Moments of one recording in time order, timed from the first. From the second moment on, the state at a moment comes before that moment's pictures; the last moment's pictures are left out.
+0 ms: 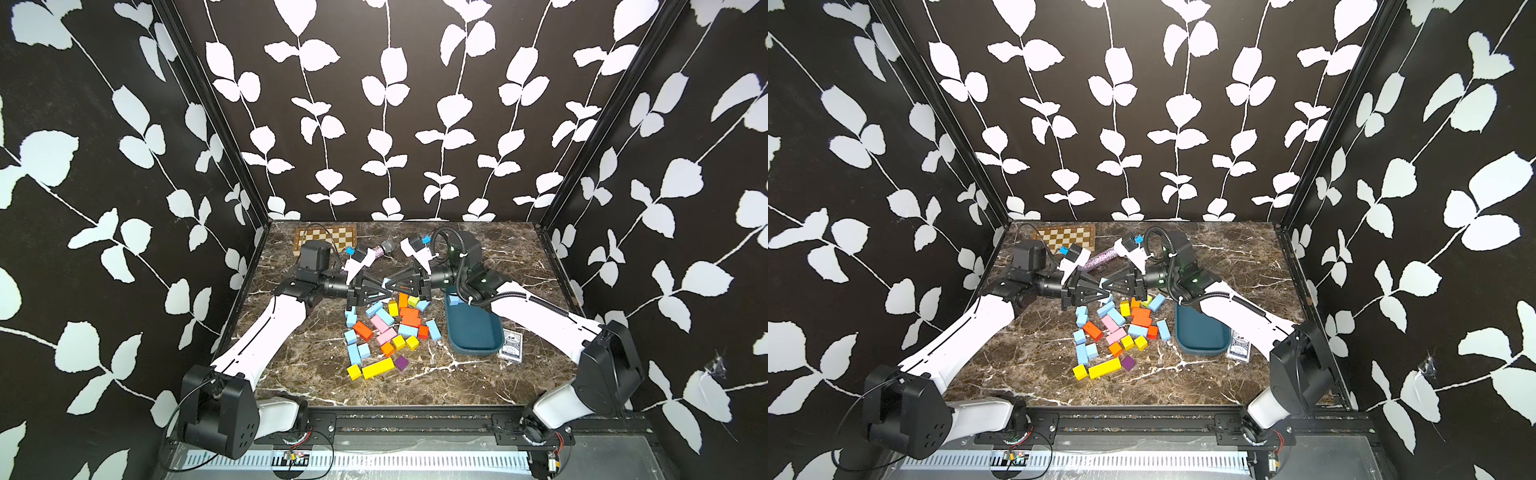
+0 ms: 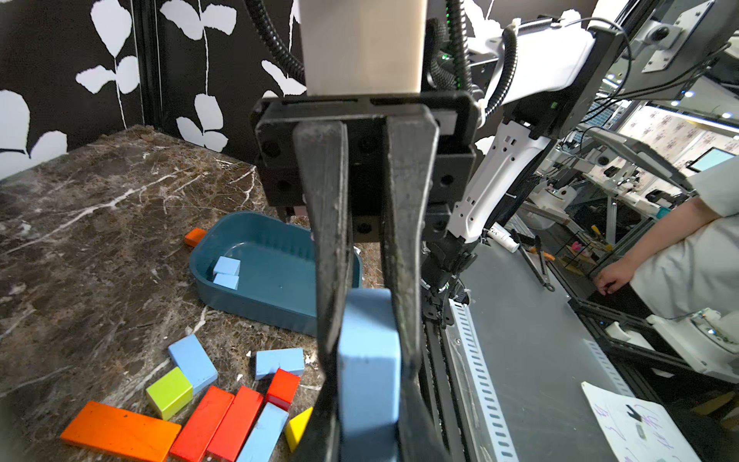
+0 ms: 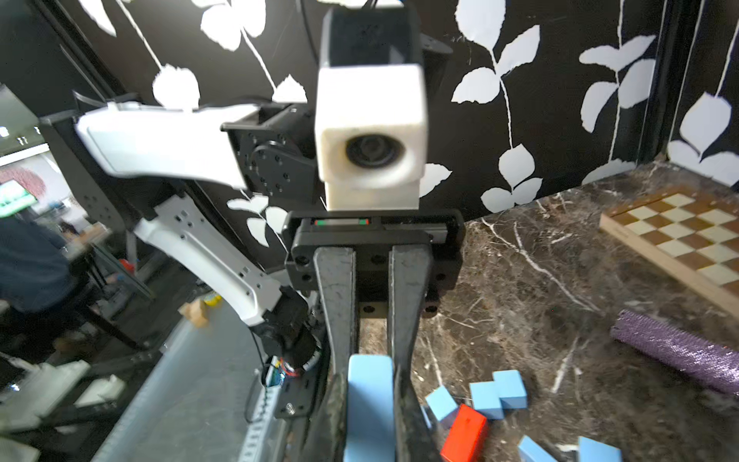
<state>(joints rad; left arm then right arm) -0.31 1.27 0.97 -0.28 1.32 0.25 0.67 1.54 1.19 0.10 -1.03 0.13</state>
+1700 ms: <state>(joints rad) -0.31 1.54 0.99 -0.50 0.63 0.05 0.25 1.67 1.42 -1.11 -0.05 0.22</state>
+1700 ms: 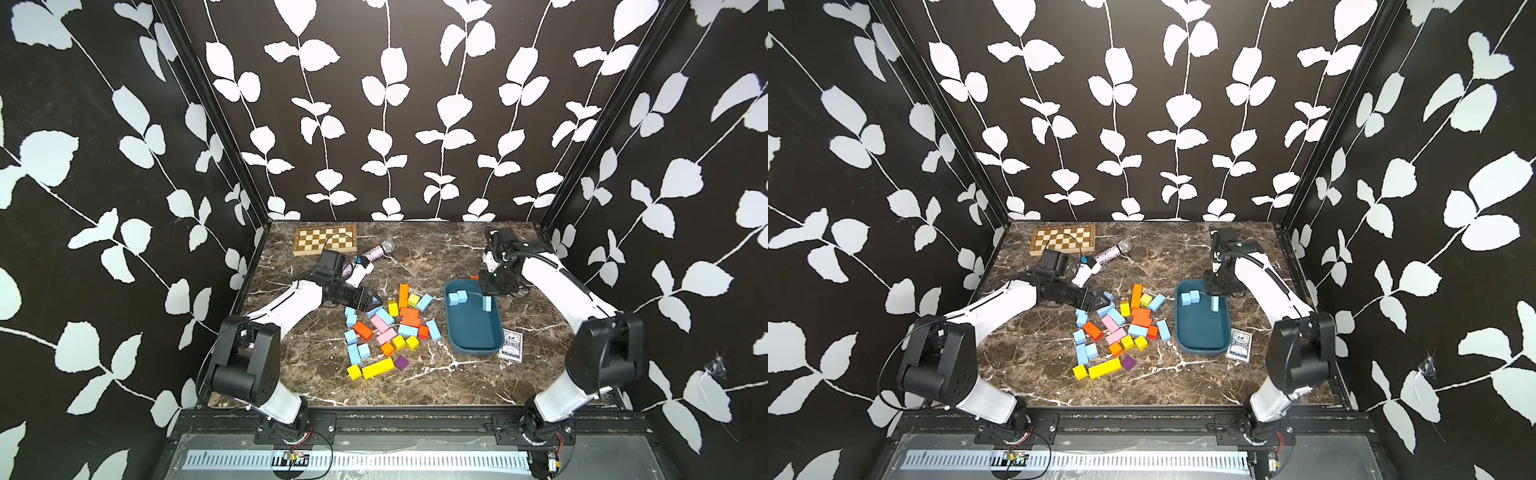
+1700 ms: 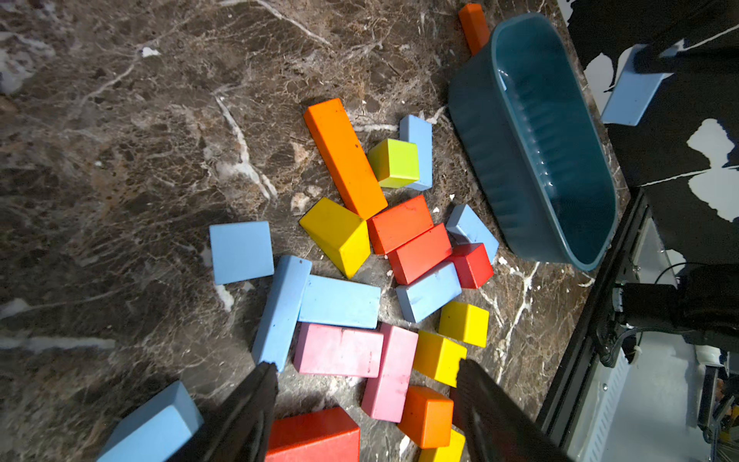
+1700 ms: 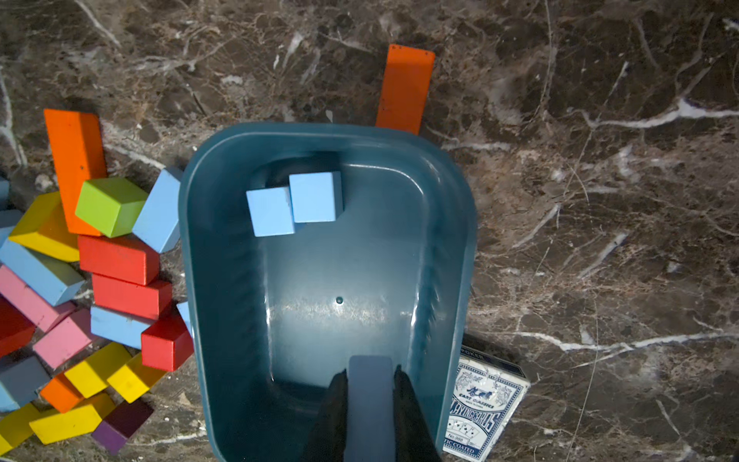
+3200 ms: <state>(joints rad) -0.31 1.50 0.97 -0.47 0.62 0.04 0.28 2.04 1.52 -1.03 0.08 0.43</state>
